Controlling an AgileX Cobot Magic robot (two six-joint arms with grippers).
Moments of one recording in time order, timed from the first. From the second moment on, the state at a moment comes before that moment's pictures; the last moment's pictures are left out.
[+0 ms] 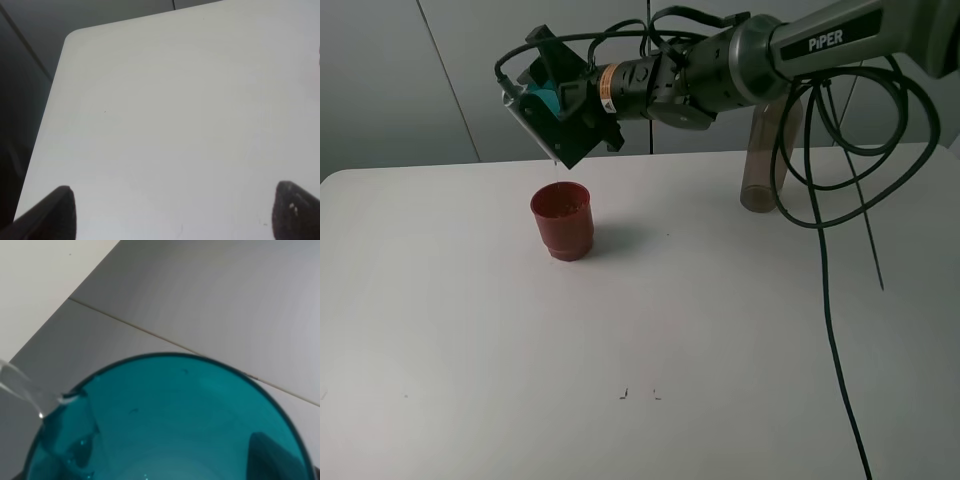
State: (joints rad) left arm 0.05 0.00 -0.52 0.07 1.09 0.14; right arm 0.64 2.20 -1.57 -0.85 -0.30 -1.16
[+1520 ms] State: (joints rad) left arm 0.05 0.00 -0.52 0.07 1.09 0.14; right arm 0.64 2.14 -1.56 -0.33 -0.07 -0.14
